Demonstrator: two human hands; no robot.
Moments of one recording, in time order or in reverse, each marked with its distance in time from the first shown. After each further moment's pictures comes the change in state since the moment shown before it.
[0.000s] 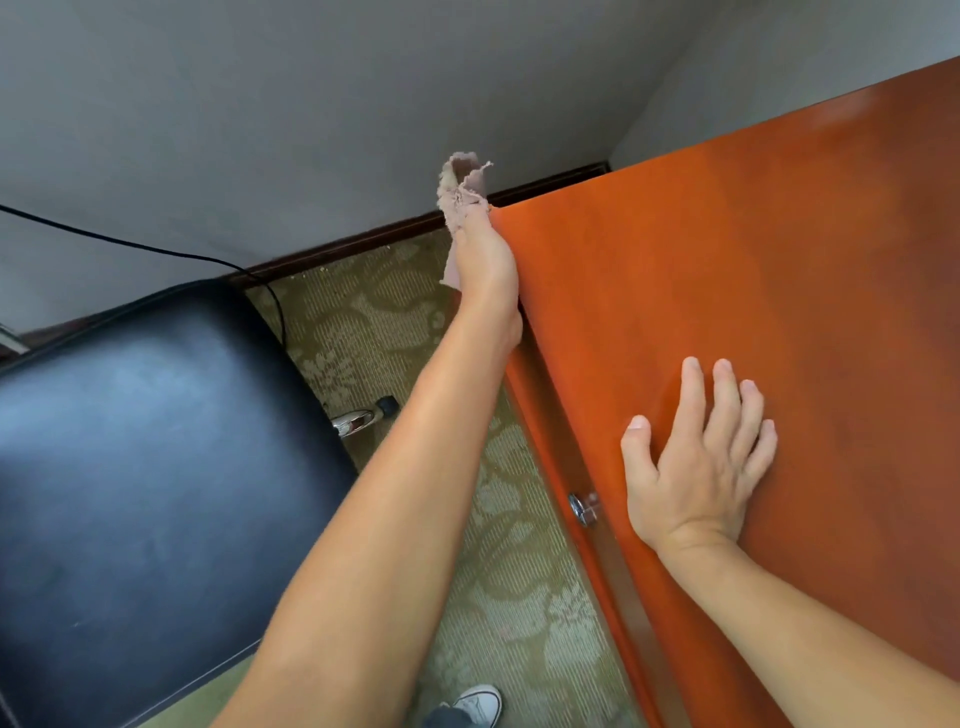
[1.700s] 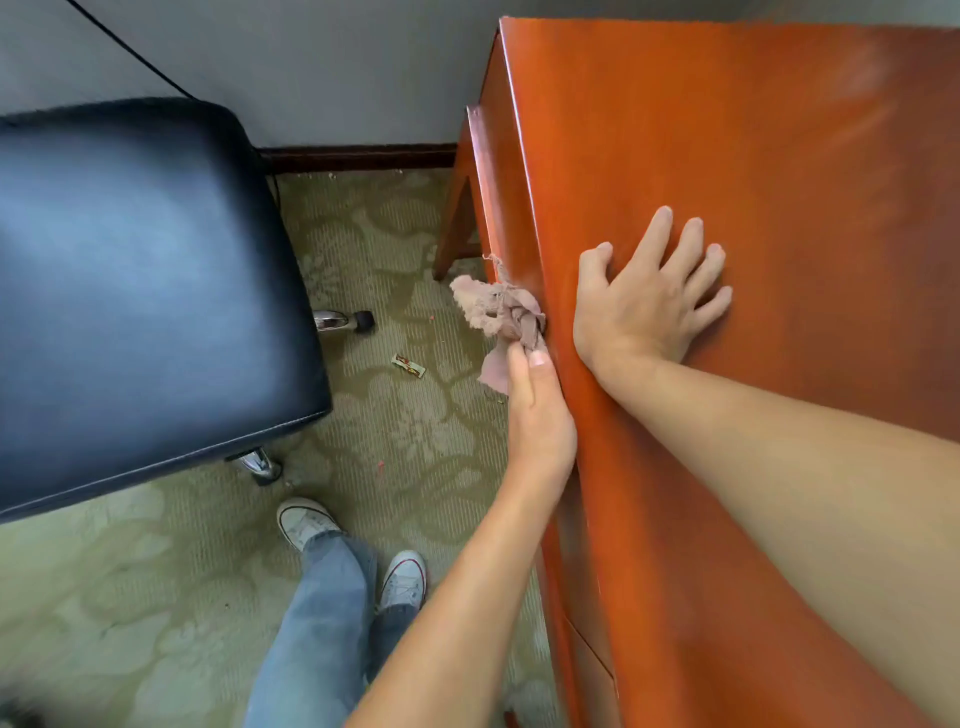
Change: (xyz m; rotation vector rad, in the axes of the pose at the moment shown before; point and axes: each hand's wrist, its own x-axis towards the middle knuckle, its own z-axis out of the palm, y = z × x) left_hand -0.227 -0.225 -0.052 0.115 -0.010 0.173; right_hand -0.004 0.000 0.006 0.017 0.038 -0.011
